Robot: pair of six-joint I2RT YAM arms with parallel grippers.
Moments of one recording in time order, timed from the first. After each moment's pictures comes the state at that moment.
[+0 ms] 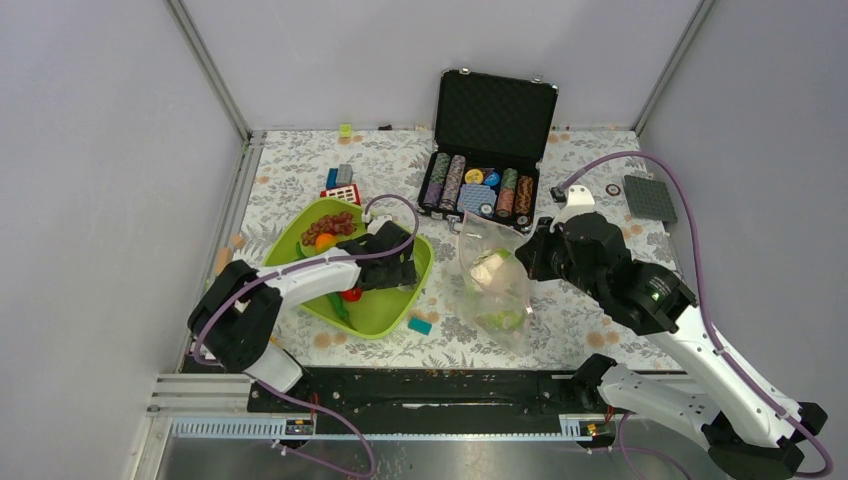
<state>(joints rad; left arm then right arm) -0.71 1.52 0.85 -0.41 -0.25 -0.79 0.76 0.84 1.12 -0.82 0.21 0.53</state>
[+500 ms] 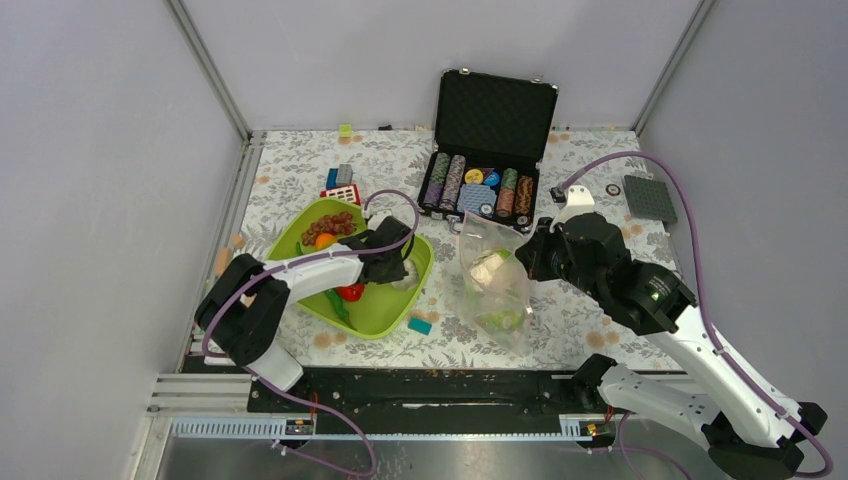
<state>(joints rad) -0.68 1.58 0.87 -0.35 -0.24 -0.81 0.76 0.84 1.11 -0.82 0.21 0.53</state>
